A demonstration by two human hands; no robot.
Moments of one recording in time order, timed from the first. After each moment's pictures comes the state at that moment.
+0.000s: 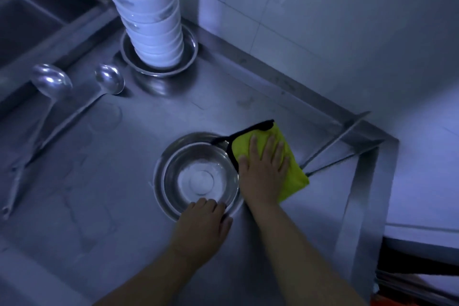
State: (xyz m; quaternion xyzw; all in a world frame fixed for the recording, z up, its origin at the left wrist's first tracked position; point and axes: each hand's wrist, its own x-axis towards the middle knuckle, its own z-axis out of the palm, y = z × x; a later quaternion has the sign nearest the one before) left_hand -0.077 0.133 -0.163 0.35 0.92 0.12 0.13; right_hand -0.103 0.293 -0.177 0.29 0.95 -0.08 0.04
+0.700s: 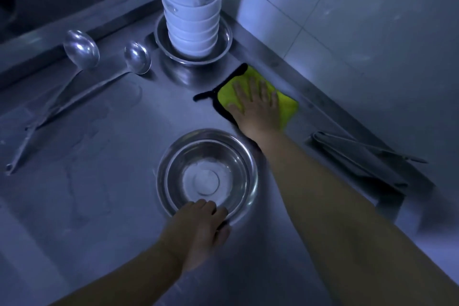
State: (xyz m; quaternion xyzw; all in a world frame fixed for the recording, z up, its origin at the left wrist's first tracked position) left_hand -0.075 0.129 -0.178 0.34 0.92 0.17 0.11; right_hand -0.263 0.322 -0.183 0.02 1.00 -0.03 0.08
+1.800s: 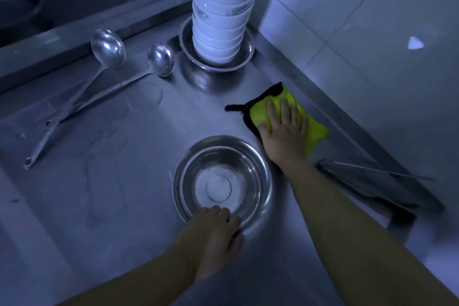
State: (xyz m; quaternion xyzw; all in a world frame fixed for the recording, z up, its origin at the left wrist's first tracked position) left_hand -0.077 0.125 -0.185 0.34 0.91 0.19 0.11; right_hand -0.232 0.330 -0.184 0.08 1.00 -0.02 0.05
